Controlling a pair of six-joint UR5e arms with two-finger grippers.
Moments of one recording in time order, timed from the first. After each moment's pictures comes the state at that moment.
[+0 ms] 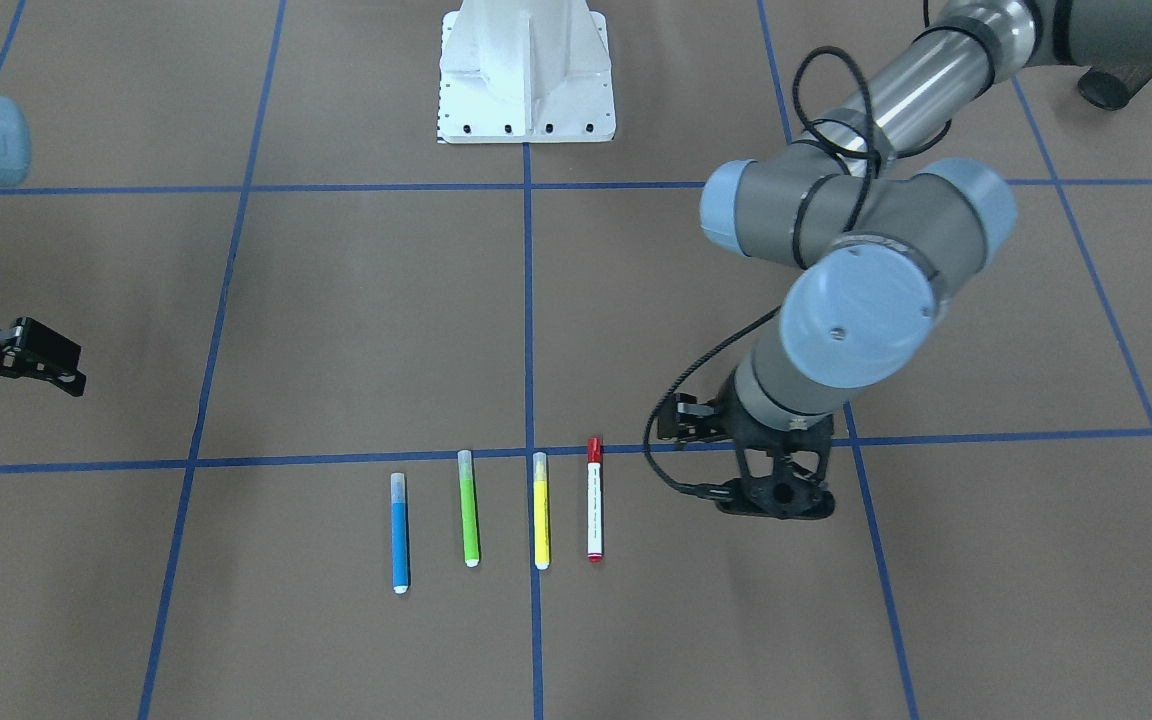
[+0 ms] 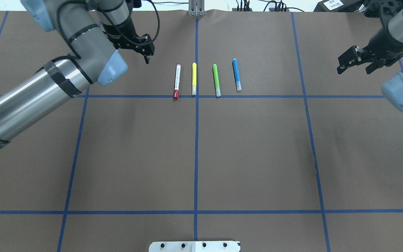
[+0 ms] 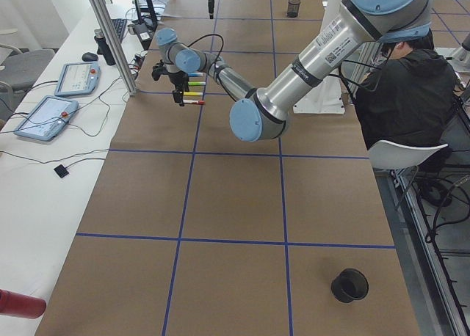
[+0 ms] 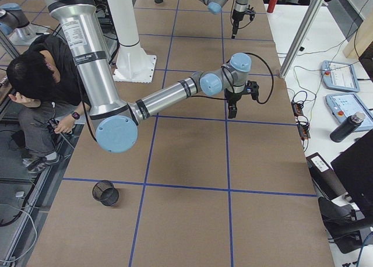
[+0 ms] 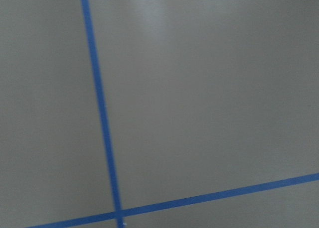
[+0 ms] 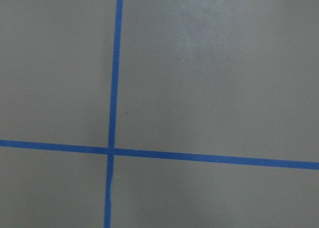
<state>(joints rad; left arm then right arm) -0.88 -2.50 -1.23 -1.56 -2.19 -0.77 1.12 -1.24 1.71 -1.55 2.28 0.61</state>
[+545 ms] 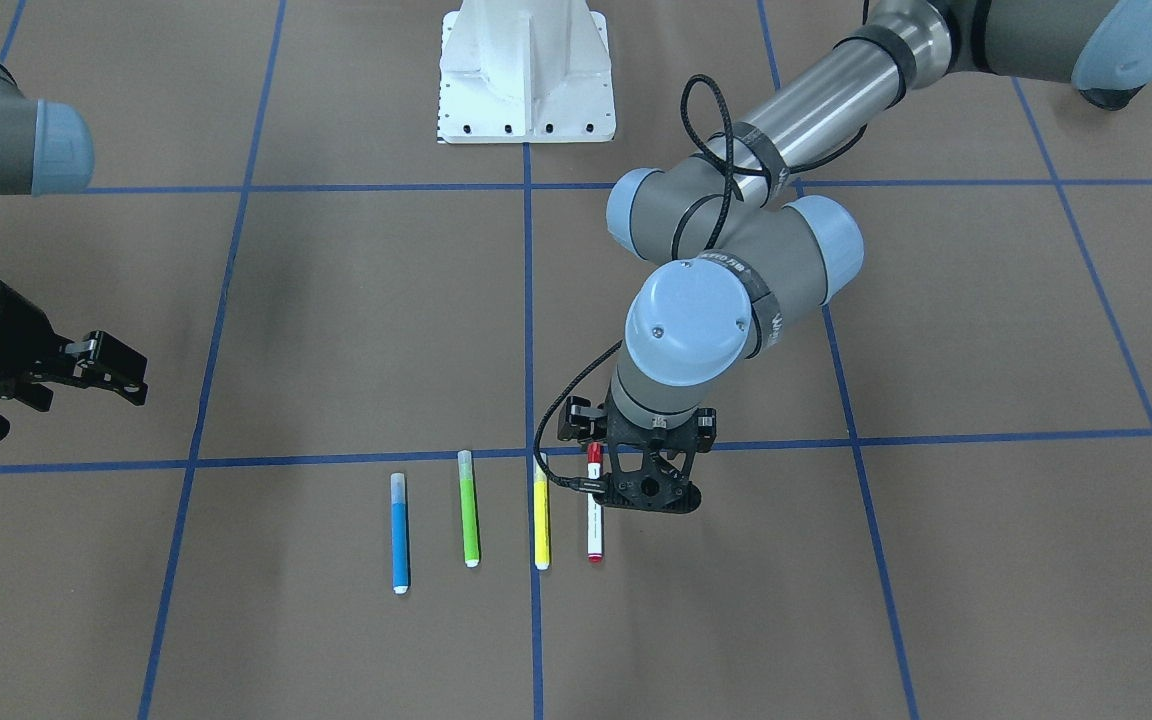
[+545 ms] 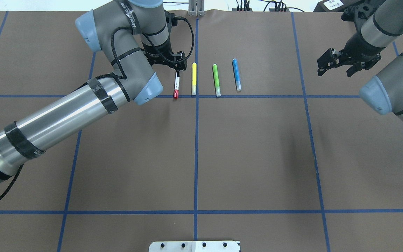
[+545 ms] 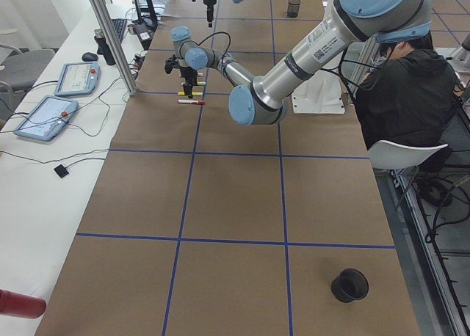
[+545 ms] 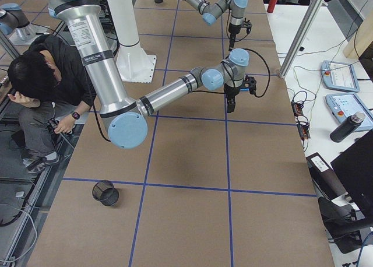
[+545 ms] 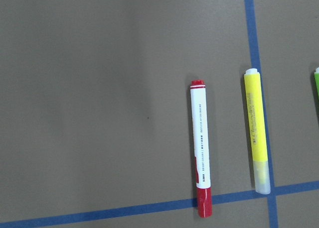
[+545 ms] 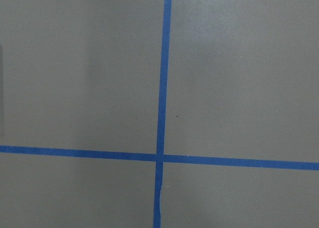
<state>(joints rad) -0.78 -2.59 -1.07 -1.71 -2.12 -0.84 1.07 -1.18 1.69 -1.54 2.26 0.72</state>
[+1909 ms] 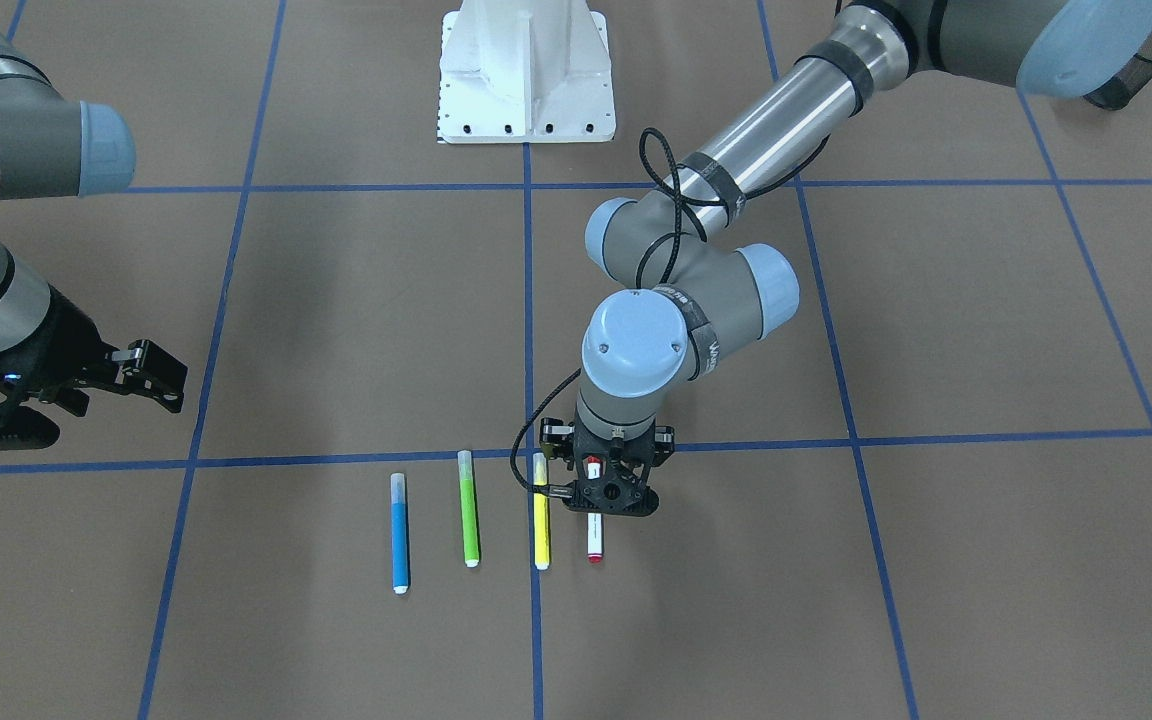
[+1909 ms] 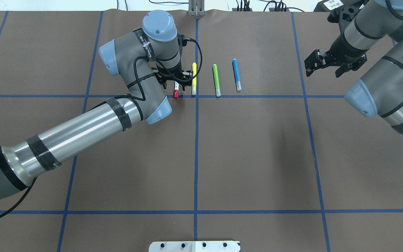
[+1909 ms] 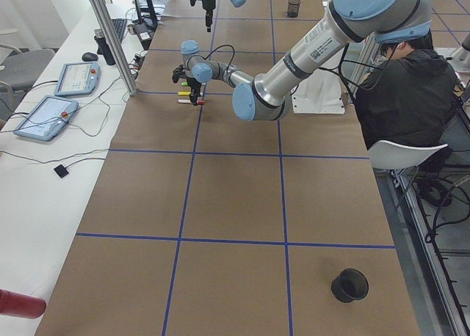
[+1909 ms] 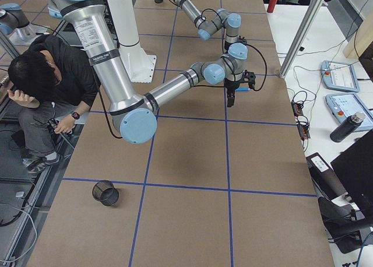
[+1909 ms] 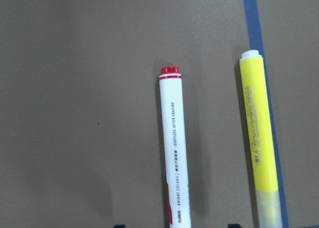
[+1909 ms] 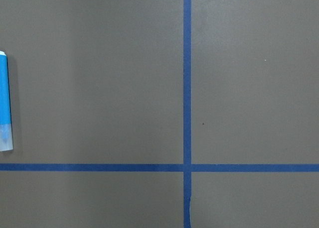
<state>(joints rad) -0.72 -2.62 -0.92 -1.89 -2.04 -0.93 1.03 -1.16 1.67 -1.54 2.21 0.76</state>
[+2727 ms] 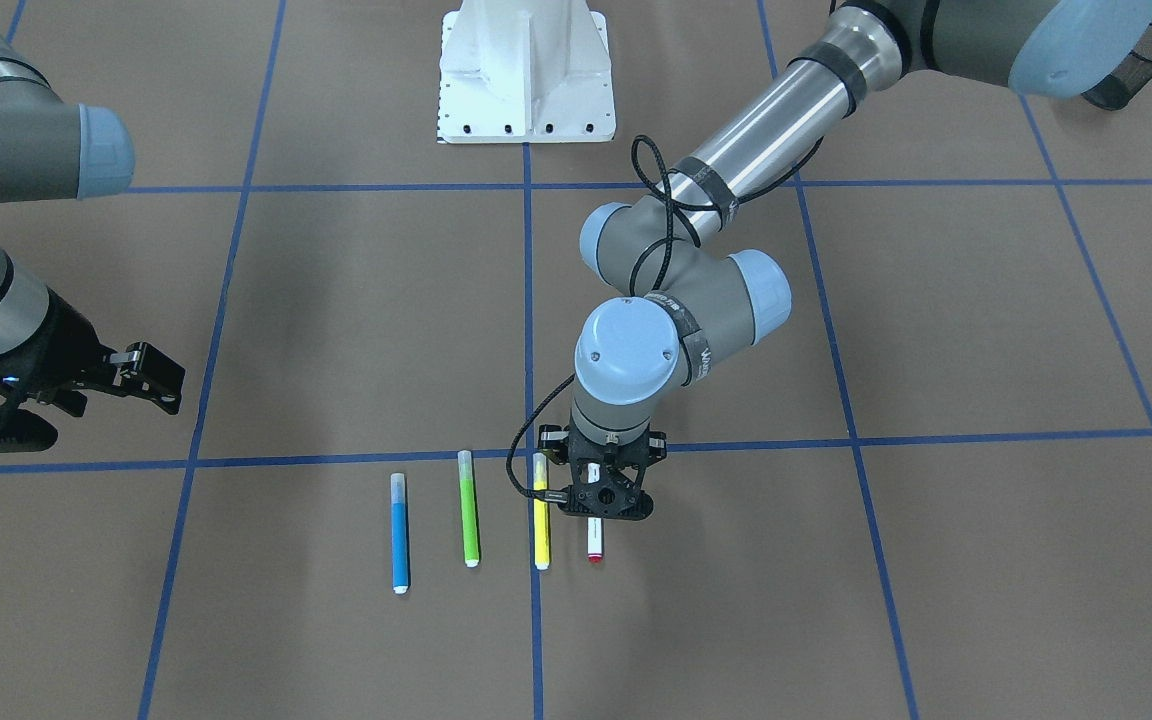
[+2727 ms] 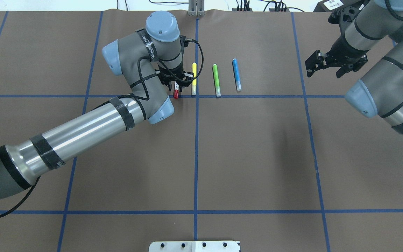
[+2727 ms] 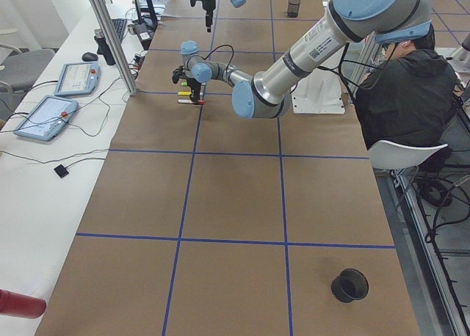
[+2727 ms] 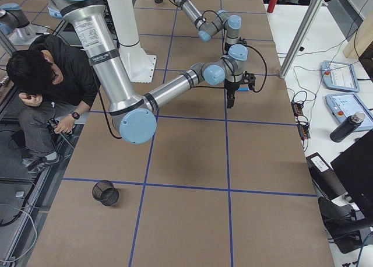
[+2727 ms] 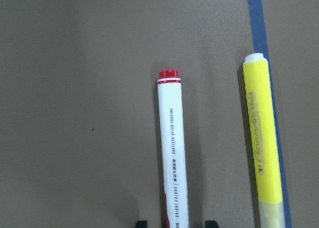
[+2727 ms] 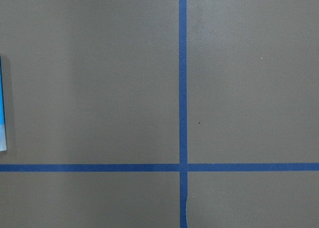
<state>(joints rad) -0.71 -2.64 -0.88 -1.89 -2.04 -0.93 1.03 -1.16 1.67 -1.54 2.20 0.76</state>
